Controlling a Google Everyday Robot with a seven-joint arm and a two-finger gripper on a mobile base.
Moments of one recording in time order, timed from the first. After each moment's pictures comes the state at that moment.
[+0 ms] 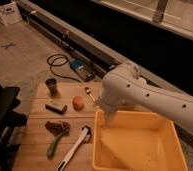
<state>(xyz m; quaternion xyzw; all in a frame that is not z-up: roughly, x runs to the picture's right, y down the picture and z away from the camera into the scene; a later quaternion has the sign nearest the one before) 0.025 0.116 0.651 -0.25 -0.19 -0.26 0.91</state>
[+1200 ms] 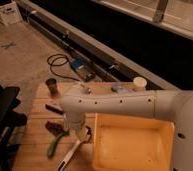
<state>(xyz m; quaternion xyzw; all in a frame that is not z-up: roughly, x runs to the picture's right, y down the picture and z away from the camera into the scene) -0.103 0.231 0.710 -0.33 -0.24 -0.40 0.82</state>
